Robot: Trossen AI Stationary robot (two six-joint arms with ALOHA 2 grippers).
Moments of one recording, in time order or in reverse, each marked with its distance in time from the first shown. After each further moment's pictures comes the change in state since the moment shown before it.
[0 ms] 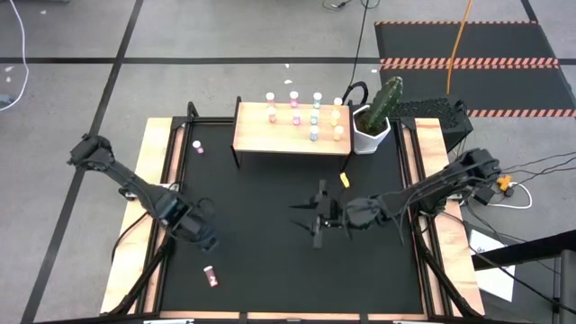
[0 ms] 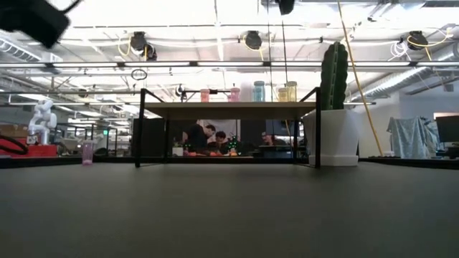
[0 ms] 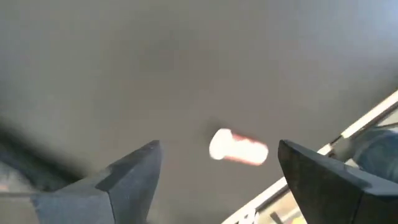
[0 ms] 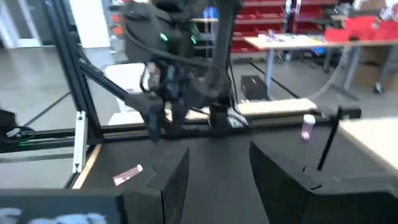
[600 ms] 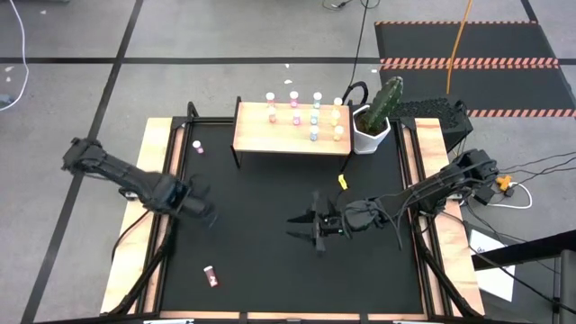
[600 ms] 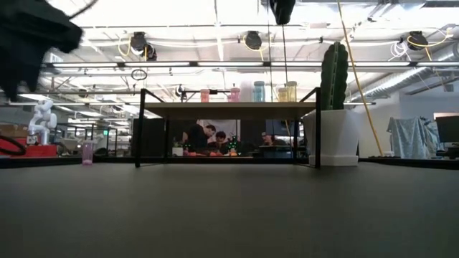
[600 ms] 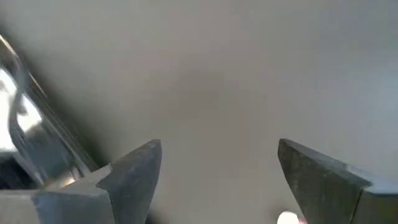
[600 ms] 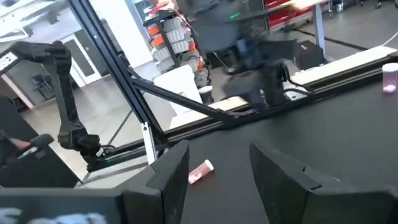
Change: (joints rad) left arm 0.177 -0.083 0.000 -0.269 -0.241 0.072; right arm 0.017 0.032 0.000 0.031 -0.161 0.329
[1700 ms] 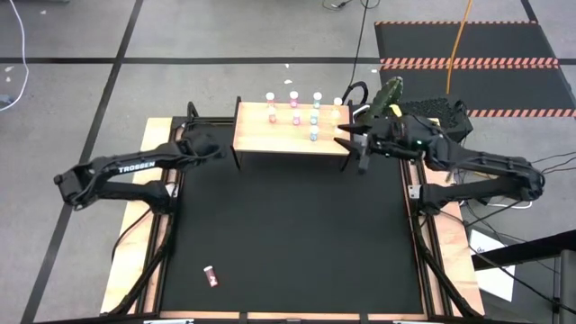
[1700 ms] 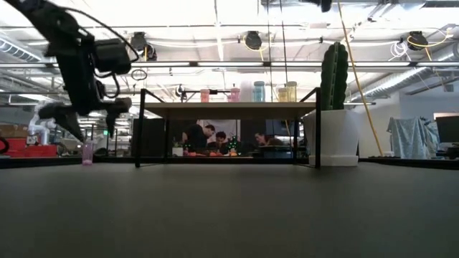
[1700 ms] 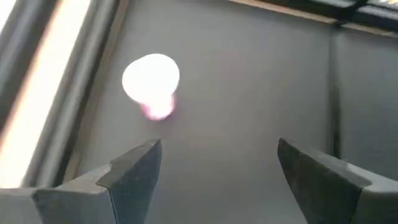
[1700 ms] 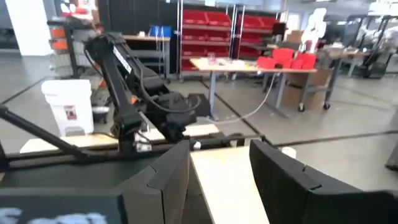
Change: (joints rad) left arm 0.995 0.003 -0.330 0.646 -0.362 0.368; right arm -0.581 -0.592 0.000 -0.514 -0.215 -0.482
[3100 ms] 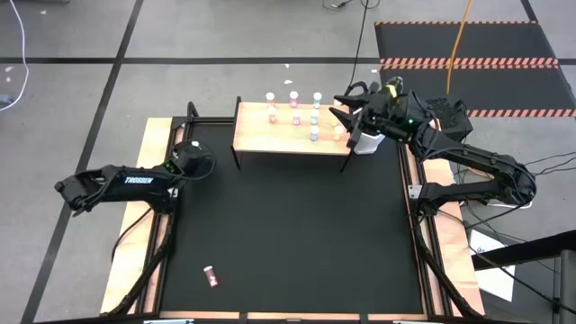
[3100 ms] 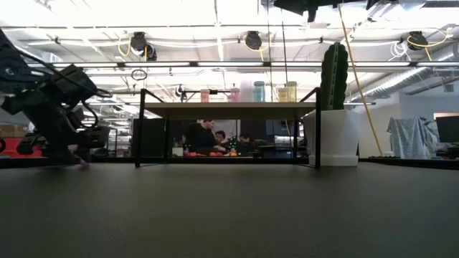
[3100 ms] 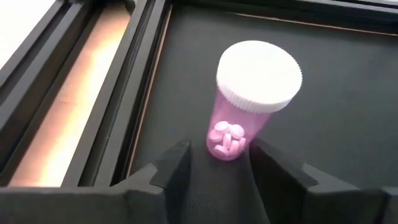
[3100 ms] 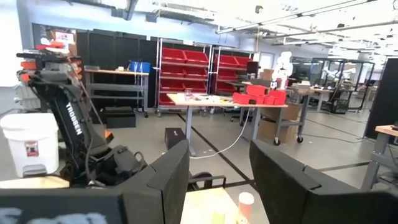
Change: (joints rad) left arm 0.181 0.001 -0.499 0.862 -0.083 0.405; right arm -0.257 0.138 -0.001 0.315 -0.175 -0.026
